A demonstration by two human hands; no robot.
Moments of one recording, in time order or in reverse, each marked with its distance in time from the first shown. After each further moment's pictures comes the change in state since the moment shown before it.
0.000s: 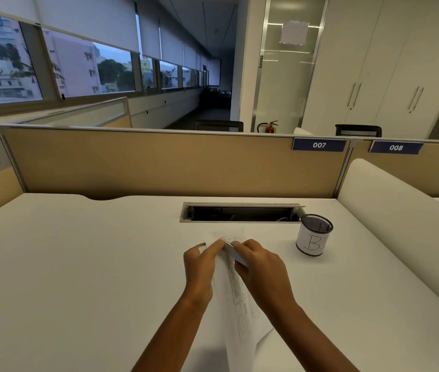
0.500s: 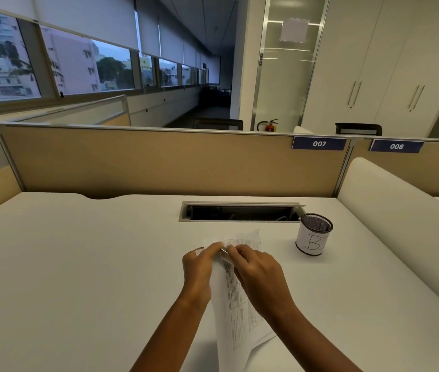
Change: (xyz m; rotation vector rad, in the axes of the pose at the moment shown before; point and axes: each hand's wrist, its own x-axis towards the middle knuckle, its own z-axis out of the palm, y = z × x) left_hand 0.002 -0.002 -0.001 -0.058 -0.027 -0.108; right_hand -0.004 0.003 0.002 -0.232 -0.043 -0.146
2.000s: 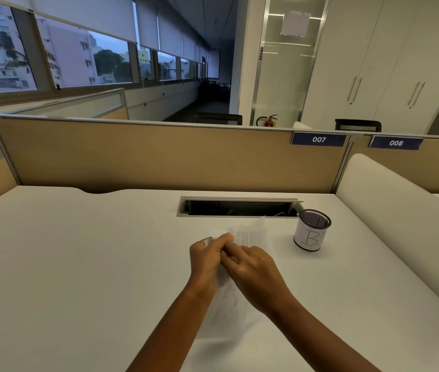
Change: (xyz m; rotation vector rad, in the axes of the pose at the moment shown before) left_hand -0.002 0.003 0.010 -0.032 -0.078 0.000; right_hand 0.003 0.009 0.005 -0.119 0.157 -0.294
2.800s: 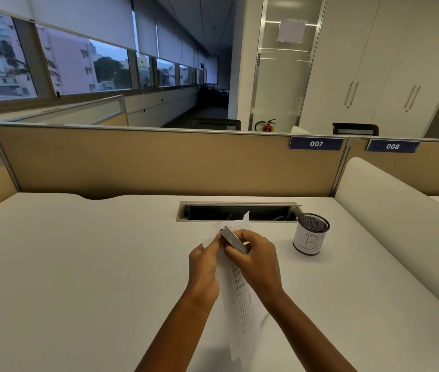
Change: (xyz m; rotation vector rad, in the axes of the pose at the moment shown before) left_hand -0.004 0.004 0.006 -0.124 0.033 0.016; right_hand 0.018 0.005 0.011 0.809 0.124 0.799
